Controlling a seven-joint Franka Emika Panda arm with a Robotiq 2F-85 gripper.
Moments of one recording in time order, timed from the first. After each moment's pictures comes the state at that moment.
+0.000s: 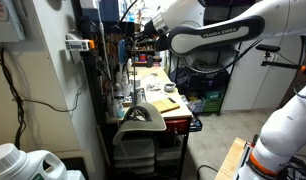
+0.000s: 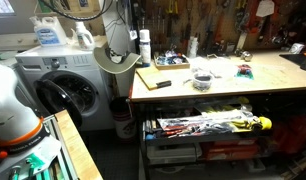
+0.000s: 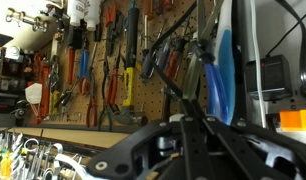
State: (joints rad) arm -0.12 -0.29 0.40 -2.03 -0.10 2.85 0.23
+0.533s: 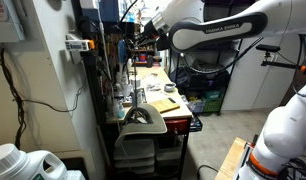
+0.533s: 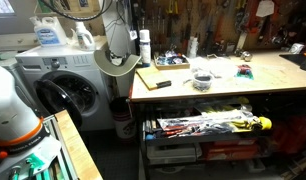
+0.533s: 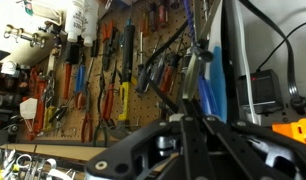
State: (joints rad) arm 0.00 -0.28 0.30 -2.01 -0.10 2.75 0.21
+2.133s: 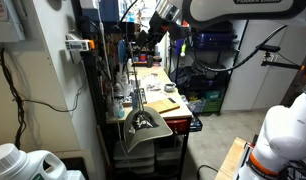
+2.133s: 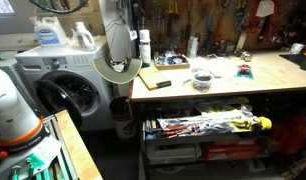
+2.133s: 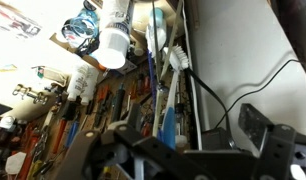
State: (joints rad) arm 0.14 -0.38 0.27 -1.90 -0.07 2.19 0.21
